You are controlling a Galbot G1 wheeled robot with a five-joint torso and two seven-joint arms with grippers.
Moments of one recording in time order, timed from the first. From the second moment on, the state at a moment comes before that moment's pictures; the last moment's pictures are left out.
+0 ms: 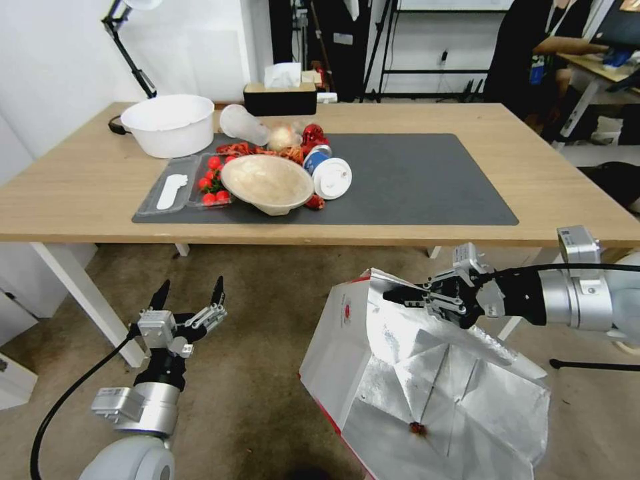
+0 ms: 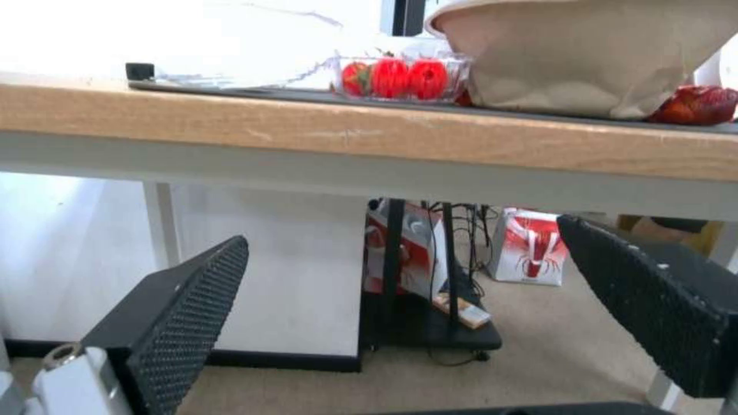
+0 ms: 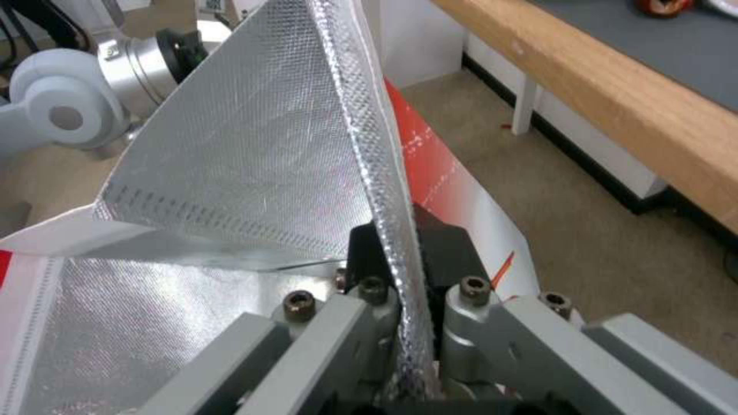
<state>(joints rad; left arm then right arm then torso) 1.72 -1.50 -0.66 -2.24 -0.29 -0.06 0.10 -1.34 0.13 0.64 2.24 1.21 -0.37 -0.61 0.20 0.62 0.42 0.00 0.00</state>
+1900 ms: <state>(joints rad) 1.72 -1.50 -0.66 -2.24 -0.29 -0.06 0.10 -1.34 0.13 0.64 2.25 1.21 -0.37 -0.61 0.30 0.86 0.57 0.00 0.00</state>
